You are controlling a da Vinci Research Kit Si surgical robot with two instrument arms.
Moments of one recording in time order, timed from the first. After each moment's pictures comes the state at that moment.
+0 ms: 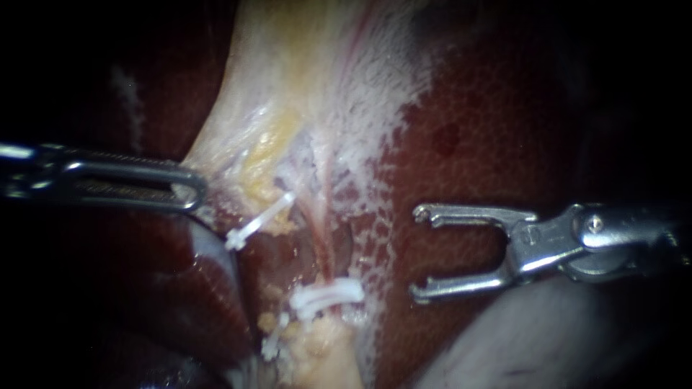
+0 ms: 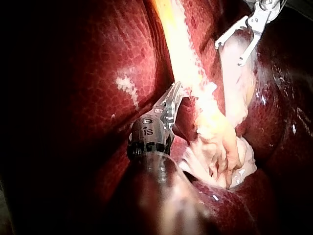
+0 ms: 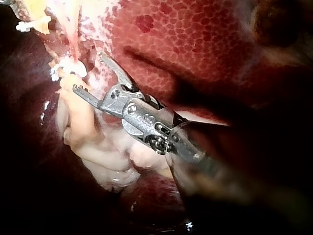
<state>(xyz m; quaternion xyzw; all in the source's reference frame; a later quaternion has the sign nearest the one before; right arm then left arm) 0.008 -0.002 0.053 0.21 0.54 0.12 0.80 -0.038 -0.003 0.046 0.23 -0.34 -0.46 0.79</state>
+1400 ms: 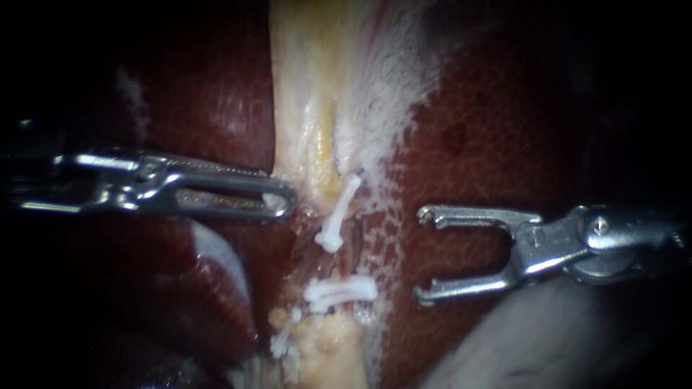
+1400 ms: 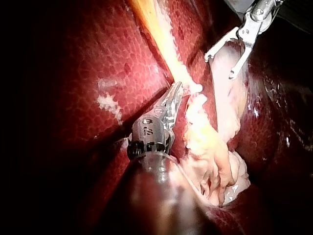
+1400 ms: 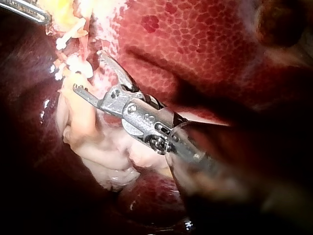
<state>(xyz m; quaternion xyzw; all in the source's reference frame) 0.007 -0.002 0.053 0.21 0.55 0.12 0.80 -0.044 -0.003 0.049 0.24 -0.37 -0.45 0.78</state>
